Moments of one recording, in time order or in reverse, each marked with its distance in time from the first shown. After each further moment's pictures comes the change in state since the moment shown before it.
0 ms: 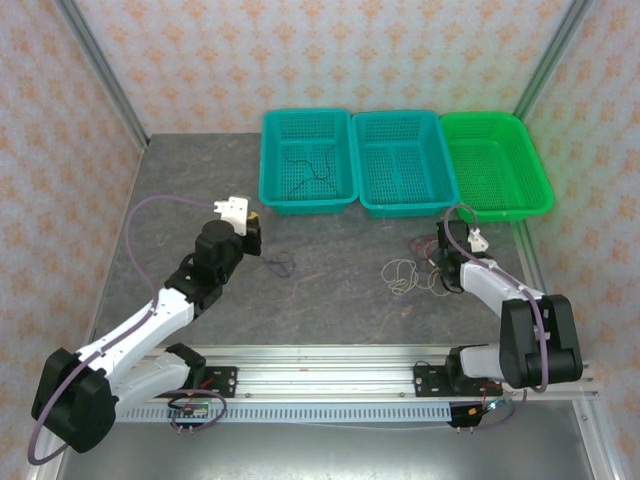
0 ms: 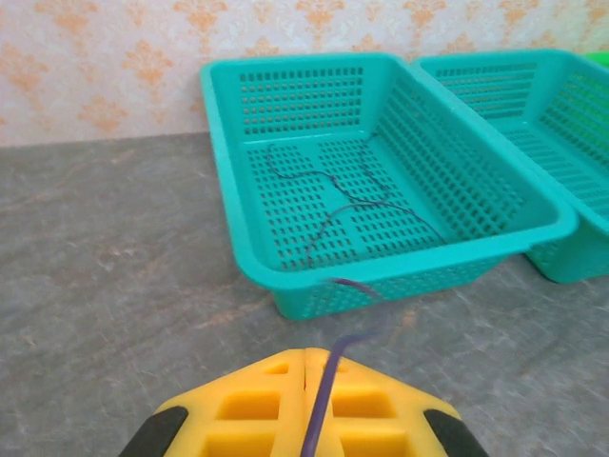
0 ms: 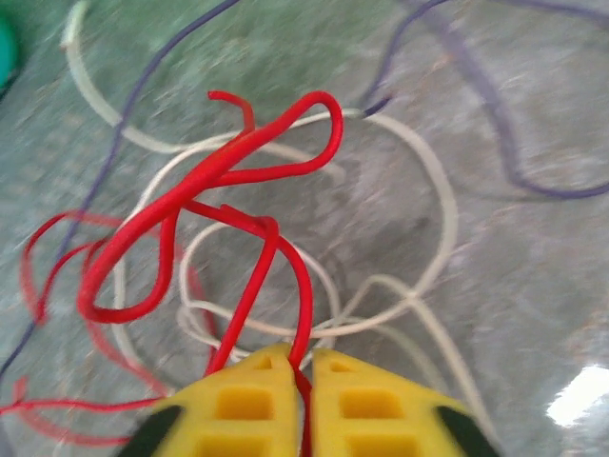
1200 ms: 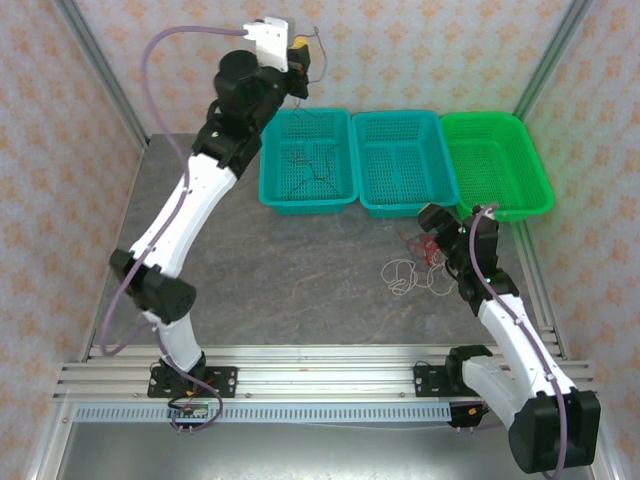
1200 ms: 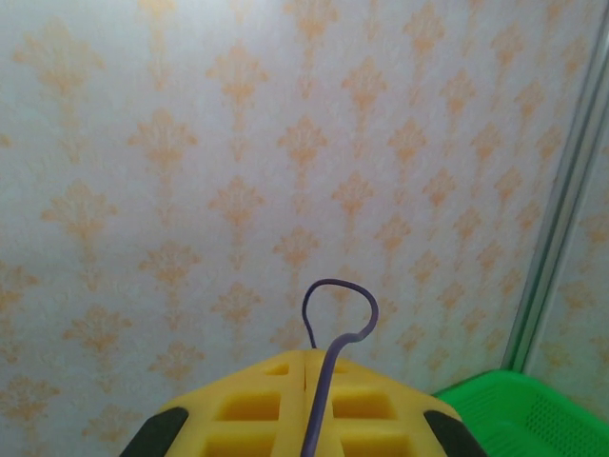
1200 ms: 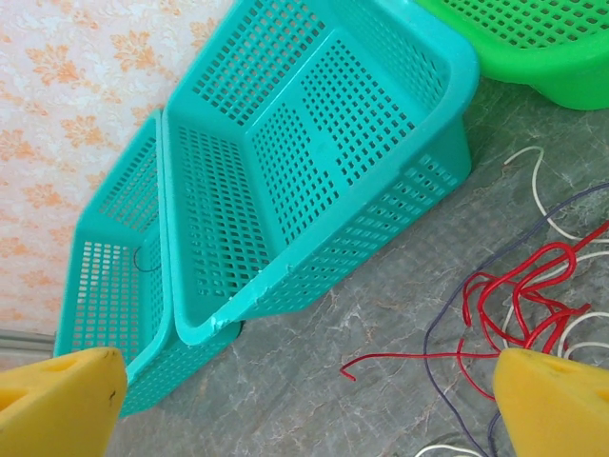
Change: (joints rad) left arm 0.024 0.867 1.555 -0.262 0.177 0.090; right arm 0.001 -0.445 -0.009 0.146 -0.285 -0.053
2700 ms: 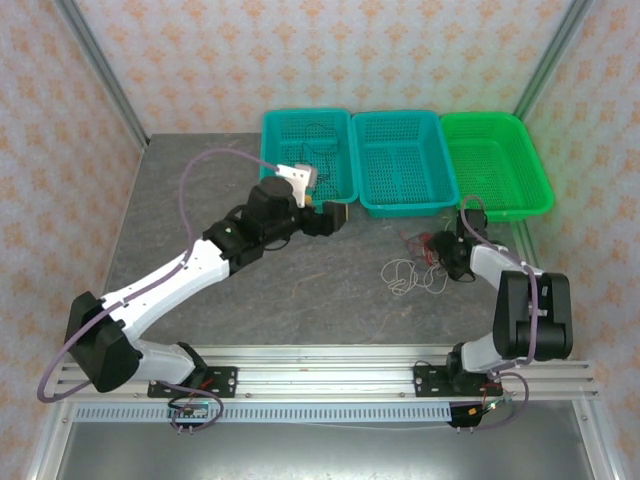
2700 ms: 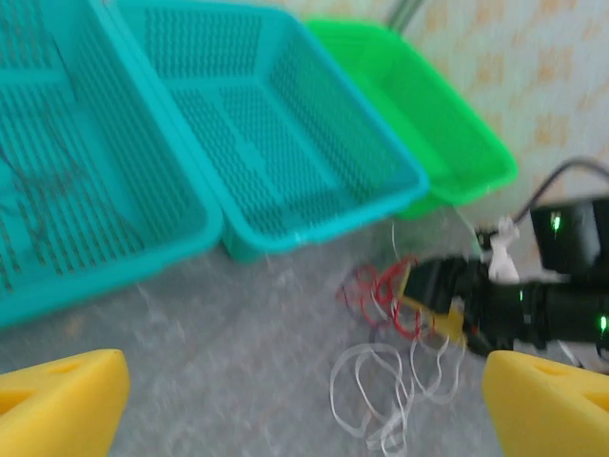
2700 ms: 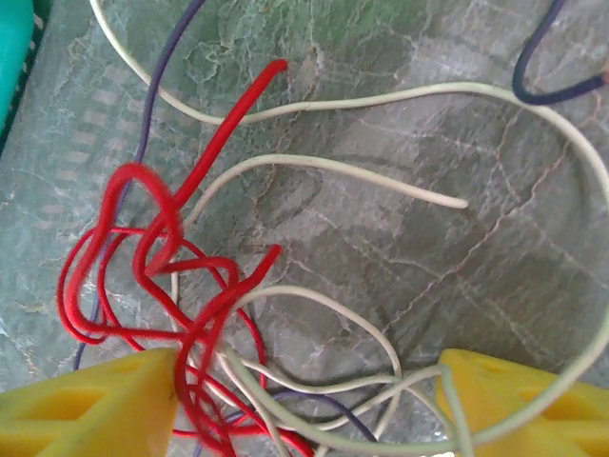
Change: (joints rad) left arm -0.272 -0.504 -1.005 -0.048 0.086 -0.398; right arm -0.178 0.602 0.114 -0.144 -0.087 -0.025
